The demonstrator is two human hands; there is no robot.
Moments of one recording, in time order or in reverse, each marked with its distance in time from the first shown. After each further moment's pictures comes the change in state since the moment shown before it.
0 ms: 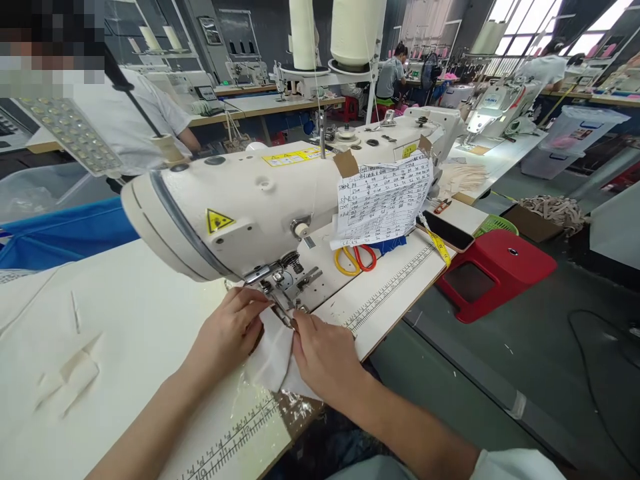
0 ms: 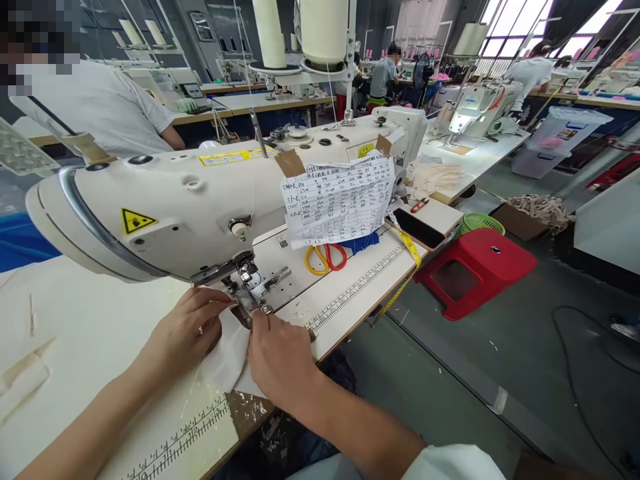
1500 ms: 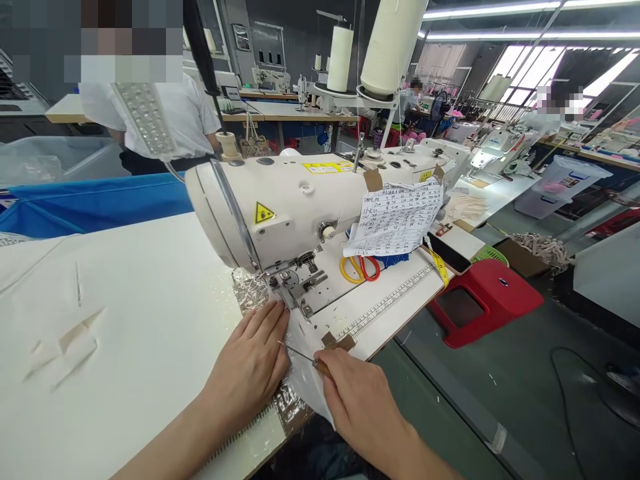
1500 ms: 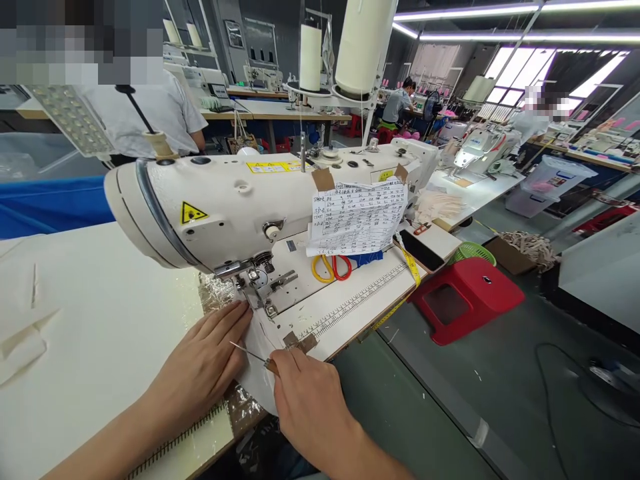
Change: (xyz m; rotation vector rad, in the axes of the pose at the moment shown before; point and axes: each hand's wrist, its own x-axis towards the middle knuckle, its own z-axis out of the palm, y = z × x) left_hand -0.023 0.066 0.005 0.263 -0.026 -0.020; right_hand -0.057 0.017 -0.019 0.173 -0.028 -0.105
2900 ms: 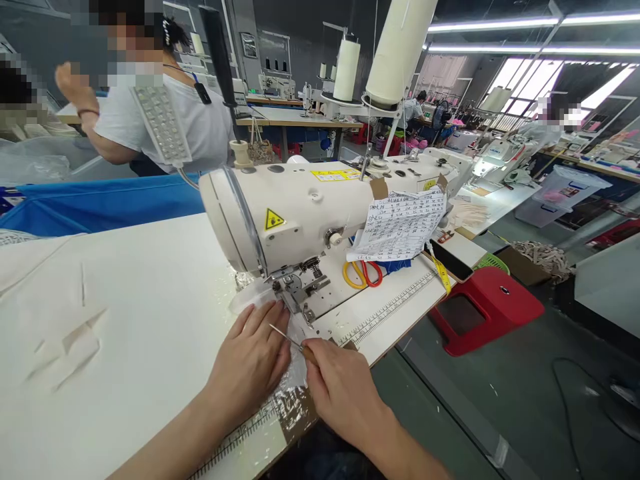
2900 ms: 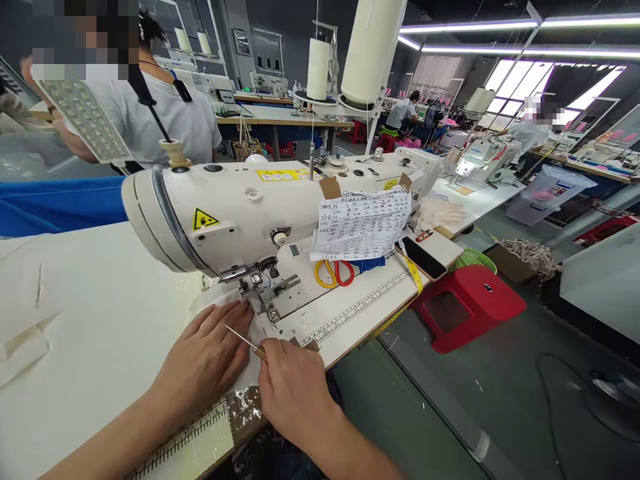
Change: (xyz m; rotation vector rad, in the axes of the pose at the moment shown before) left_hand 0.006 -0.003 0.003 0.032 0.028 -0.059; right_hand 0.033 -0.005 0.011 -0.020 0.048 -0.005
